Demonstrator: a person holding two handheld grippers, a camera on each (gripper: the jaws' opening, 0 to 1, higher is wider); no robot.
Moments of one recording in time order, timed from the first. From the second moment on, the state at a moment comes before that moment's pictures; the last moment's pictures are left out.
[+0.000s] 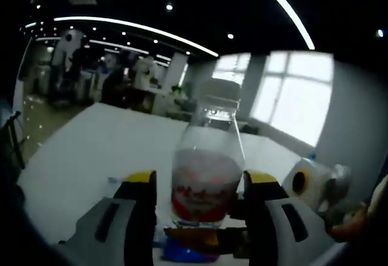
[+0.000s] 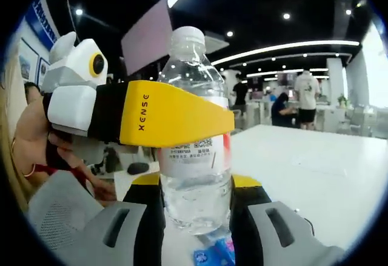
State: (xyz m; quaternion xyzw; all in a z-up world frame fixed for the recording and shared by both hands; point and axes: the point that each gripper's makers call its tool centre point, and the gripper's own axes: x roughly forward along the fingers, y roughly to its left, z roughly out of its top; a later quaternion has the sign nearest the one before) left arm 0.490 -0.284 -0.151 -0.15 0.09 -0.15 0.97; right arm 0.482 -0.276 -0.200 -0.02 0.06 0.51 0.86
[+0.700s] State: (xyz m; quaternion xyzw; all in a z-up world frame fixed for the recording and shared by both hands) left arm 0.489 -0.275 -0.153 -0.13 0.09 -0.14 0.98; right arm 0.478 -0.269 -0.203 0.00 0.07 0.51 0.86
